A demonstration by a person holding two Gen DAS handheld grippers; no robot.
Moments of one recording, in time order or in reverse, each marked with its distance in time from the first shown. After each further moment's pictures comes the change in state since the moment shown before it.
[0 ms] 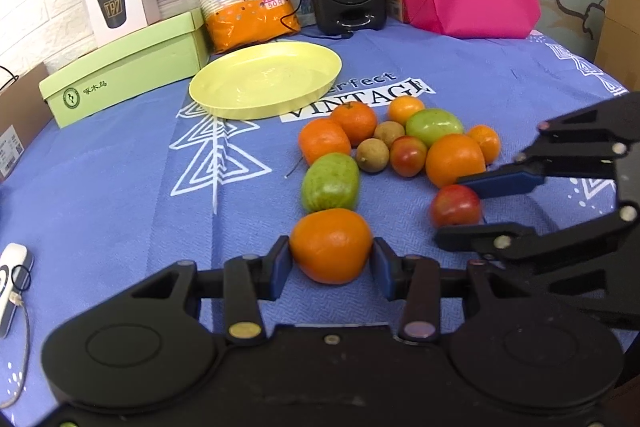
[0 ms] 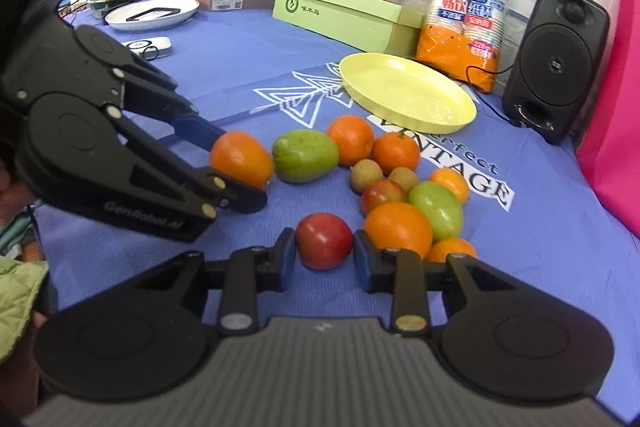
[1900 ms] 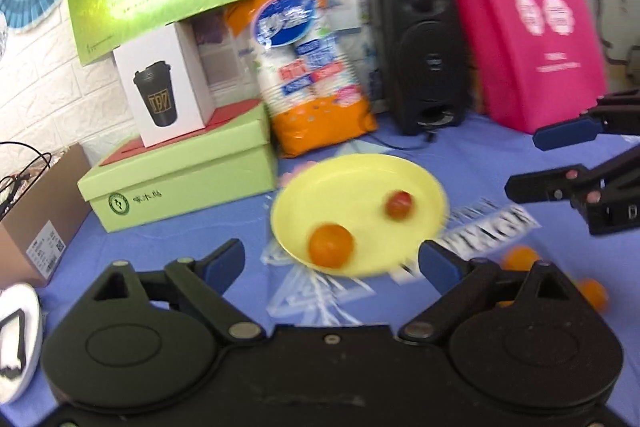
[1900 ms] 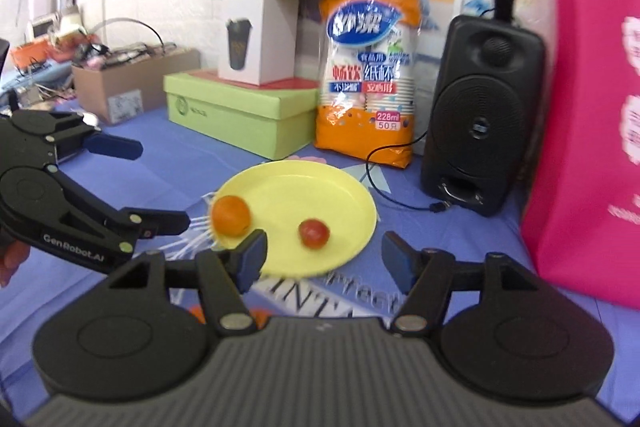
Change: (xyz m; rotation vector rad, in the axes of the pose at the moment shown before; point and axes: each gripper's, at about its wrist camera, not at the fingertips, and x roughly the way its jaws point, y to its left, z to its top) left arm 0.008 0.051 0.106 0.020 -0.147 0.116; right arm 0.022 -0.110 0.099 0.216 -0.126 -0.084
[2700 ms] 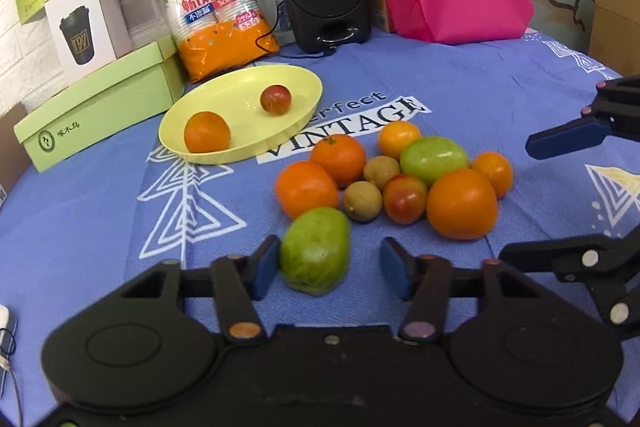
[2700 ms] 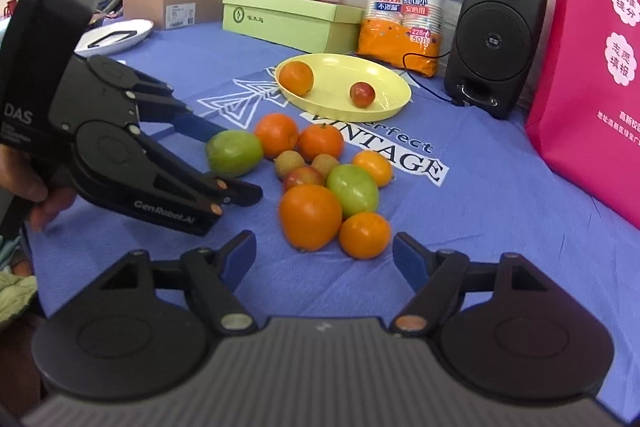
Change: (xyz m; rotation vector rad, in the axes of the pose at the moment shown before) left arm 0.008 -0.076 -0.076 0.051 0.107 -0.117; right arm -0.061 0.042 -0.115 -0.124 0.128 0.019
